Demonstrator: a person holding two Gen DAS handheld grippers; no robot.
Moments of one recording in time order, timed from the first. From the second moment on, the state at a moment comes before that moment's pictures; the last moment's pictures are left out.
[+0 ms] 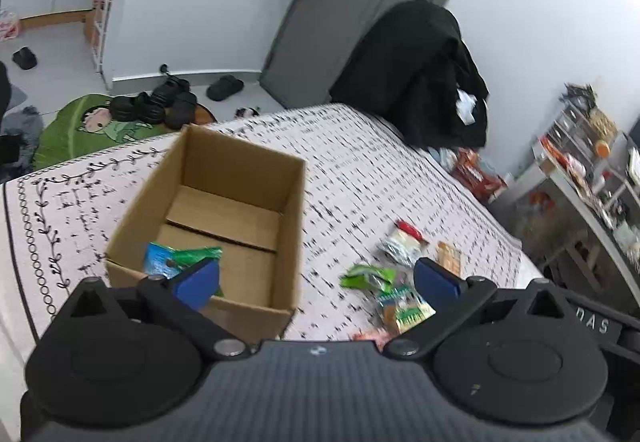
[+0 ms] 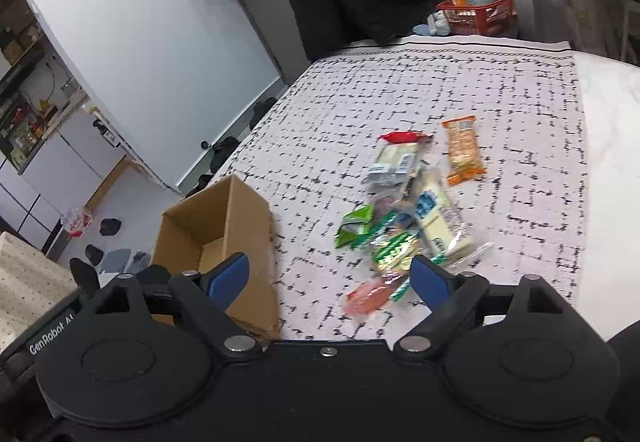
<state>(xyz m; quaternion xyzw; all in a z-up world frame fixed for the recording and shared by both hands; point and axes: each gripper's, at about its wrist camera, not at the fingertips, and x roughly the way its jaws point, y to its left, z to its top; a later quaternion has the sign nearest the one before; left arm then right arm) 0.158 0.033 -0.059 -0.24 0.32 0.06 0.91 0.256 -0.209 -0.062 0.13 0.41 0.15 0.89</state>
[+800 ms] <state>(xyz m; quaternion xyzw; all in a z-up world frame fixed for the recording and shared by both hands) 0.174 -0.035 -0.074 -0.19 0.35 0.05 0.91 0.274 -0.271 -0.102 0.12 0.42 0.15 0.89</state>
